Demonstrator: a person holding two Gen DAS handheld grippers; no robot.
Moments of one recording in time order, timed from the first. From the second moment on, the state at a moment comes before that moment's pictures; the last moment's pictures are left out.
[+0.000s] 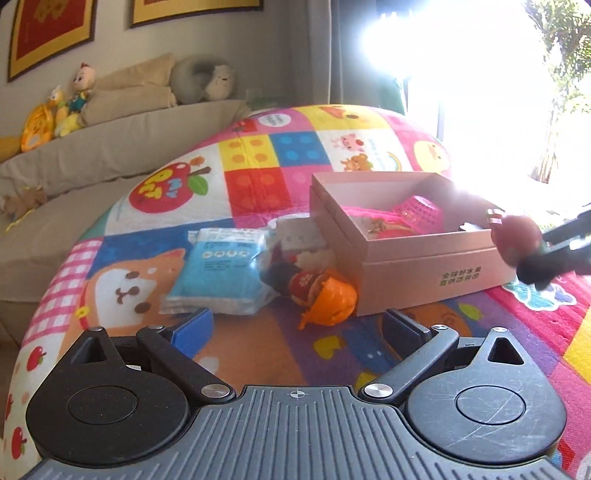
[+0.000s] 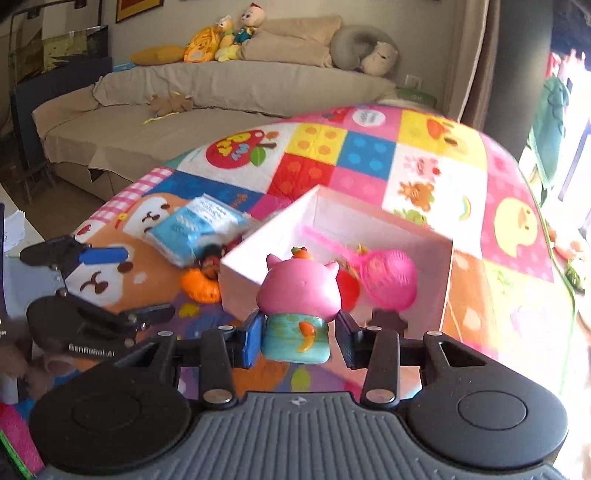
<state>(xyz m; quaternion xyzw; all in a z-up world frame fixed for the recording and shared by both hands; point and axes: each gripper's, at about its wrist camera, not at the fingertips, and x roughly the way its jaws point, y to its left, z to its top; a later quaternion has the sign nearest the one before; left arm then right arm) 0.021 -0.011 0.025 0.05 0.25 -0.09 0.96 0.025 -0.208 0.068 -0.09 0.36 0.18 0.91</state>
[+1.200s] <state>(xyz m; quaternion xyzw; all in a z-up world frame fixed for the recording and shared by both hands) 0.041 0.040 0.028 0.05 0.26 0.06 0.96 -0.019 -0.266 -0.012 0.09 0.30 0.08 0.94</state>
